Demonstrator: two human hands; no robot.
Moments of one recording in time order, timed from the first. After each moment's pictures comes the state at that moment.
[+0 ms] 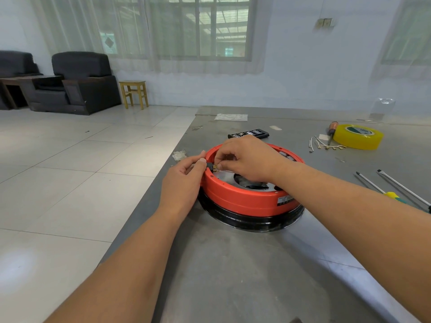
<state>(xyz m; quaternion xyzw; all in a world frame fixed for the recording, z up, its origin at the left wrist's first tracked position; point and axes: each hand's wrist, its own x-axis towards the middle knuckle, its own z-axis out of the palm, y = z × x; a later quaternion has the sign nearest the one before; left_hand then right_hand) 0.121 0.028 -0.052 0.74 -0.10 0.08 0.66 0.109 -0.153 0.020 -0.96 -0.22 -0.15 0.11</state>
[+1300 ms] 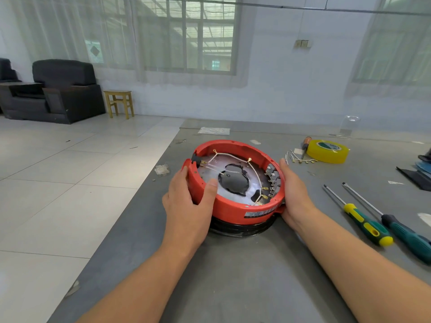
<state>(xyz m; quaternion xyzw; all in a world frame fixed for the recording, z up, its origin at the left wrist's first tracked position) 0.058 -0.010 -0.043 0.78 -0.12 0.12 0.60 0.058 -0.240 -0.029 -0.59 0.15 -0.19 0.77</state>
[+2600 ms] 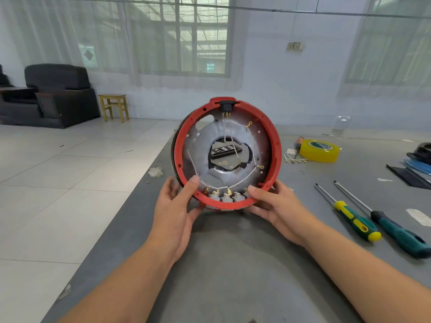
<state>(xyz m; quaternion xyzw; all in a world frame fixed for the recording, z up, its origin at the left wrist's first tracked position) 0.062 -0.011 -0.038 0.45 -0.09 -0.08 0.88 0.014 -0.229 -0.035 -0.58 0.03 -0.10 0.80</state>
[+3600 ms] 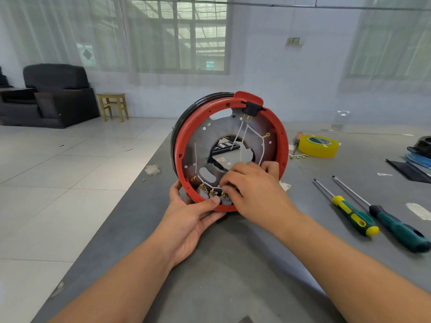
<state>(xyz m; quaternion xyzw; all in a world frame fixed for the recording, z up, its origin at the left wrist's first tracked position) 0.064 -0.025 -0.059 0.43 -0.11 -0.20 0.88 0.012 -0.190 -0.008 -0.94 -0.09 -0.34 0.00</state>
